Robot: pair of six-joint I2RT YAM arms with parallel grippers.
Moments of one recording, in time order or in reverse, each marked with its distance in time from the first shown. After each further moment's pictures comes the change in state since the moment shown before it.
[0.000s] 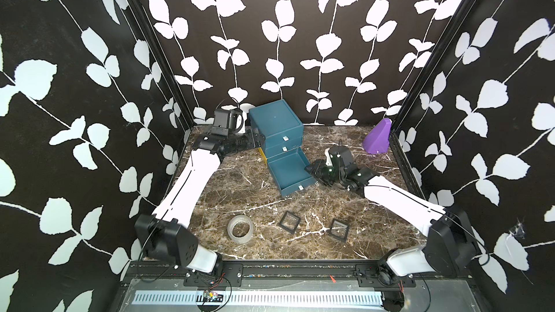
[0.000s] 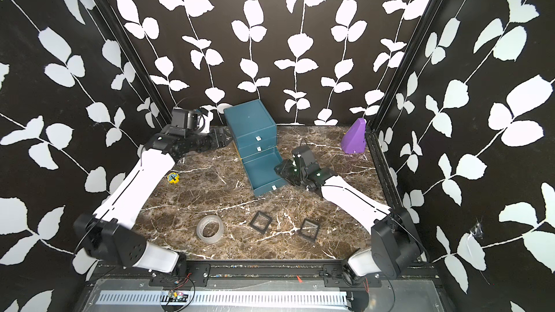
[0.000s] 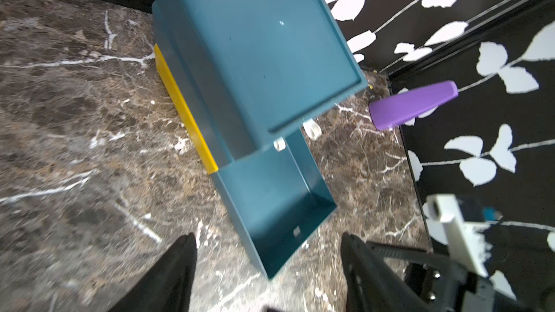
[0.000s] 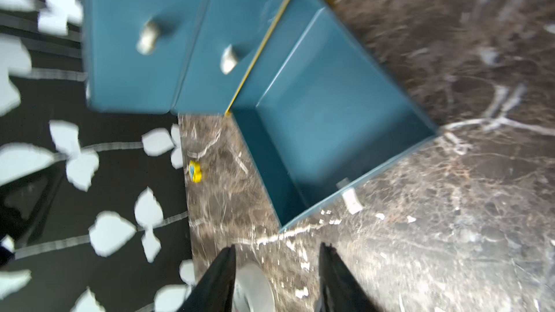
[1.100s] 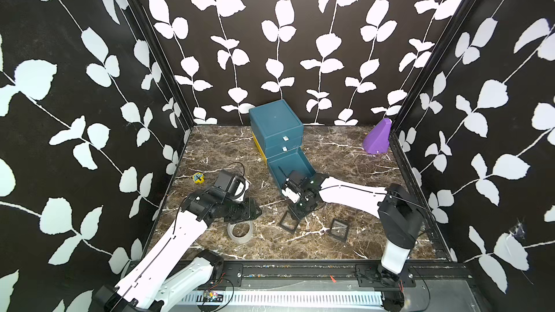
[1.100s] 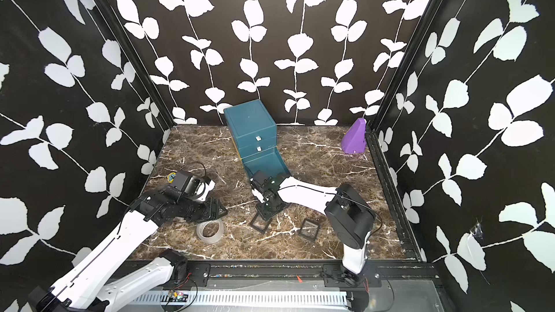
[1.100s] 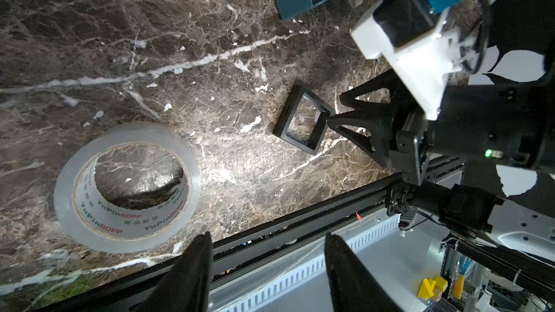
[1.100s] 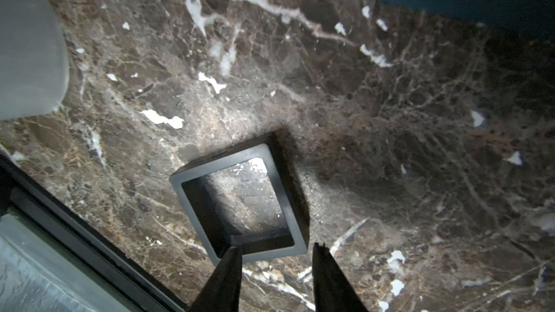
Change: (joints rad) left arm -0.212 -0.520 -0.618 -0.305 0.062 -0.167; right arm 0.319 0.393 0.189 -0.474 0.077 -0.685
